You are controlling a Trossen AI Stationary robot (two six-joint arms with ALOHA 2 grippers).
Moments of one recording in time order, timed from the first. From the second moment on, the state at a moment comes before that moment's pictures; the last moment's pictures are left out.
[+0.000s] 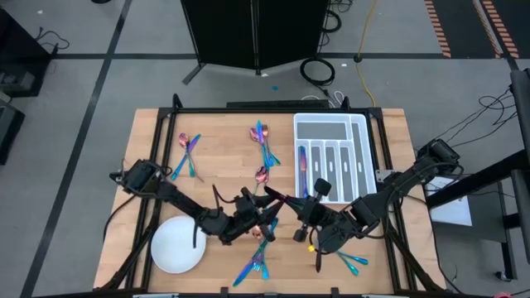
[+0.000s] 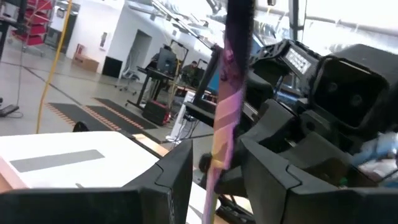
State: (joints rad) left arm -0.49 1.98 1.07 1.34 -0.97 -0.05; right arm 0.60 1.54 1.16 -0.26 1.02 0.38
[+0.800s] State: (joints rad) left arm -0.46 1.98 1.07 1.35 -0.93 -0.03; right arm 0.60 1.54 1.16 -0.25 1.01 0.33
